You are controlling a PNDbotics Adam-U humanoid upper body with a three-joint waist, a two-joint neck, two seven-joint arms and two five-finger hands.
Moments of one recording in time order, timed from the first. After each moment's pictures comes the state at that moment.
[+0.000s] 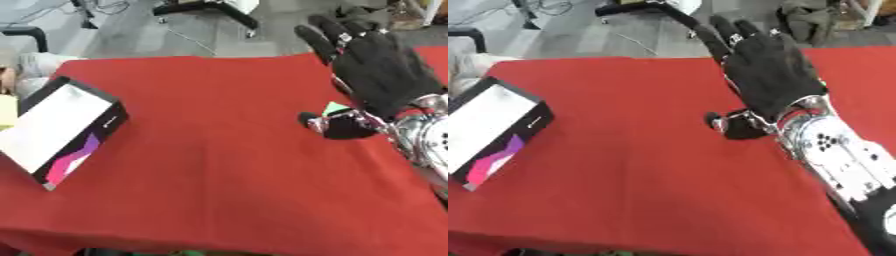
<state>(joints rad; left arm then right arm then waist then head) -0.70 0.89 0.07 -0.22 -1.09 -0.82 0.42 -0.64 -0.48 0.55 -1.99 1.42 0.21 0.42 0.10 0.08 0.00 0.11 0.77</state>
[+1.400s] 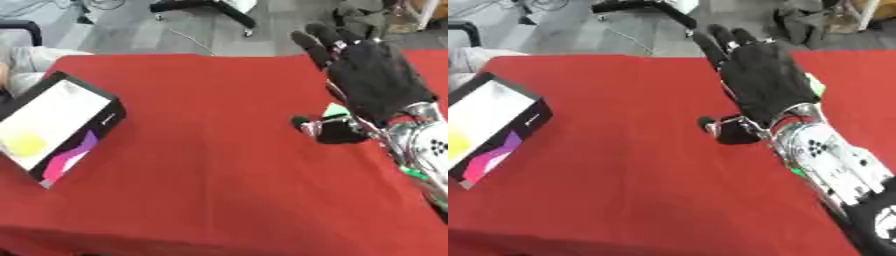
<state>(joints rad) -0.70 0.86 0.23 -0.69 -0.34 -0.89 0.18 -0.60 -0.48 0.54 -1.99 1.43 0.26 0.41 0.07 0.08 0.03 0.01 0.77</state>
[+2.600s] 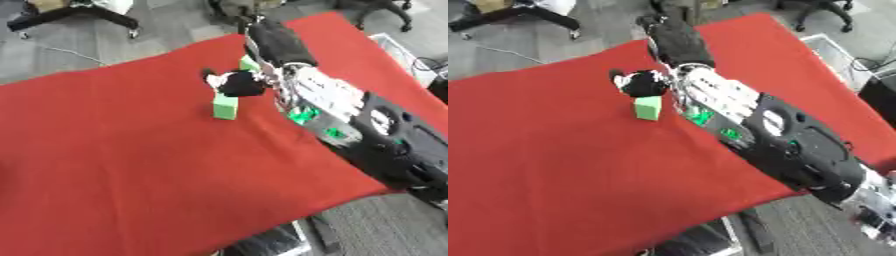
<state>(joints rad) -0.49 0.62 0.38 -1.42 0.71 -0.28 -0.83 -0.52 -0.68 0.45 -1.98 0.86 0.89 0.29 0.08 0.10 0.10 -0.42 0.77</state>
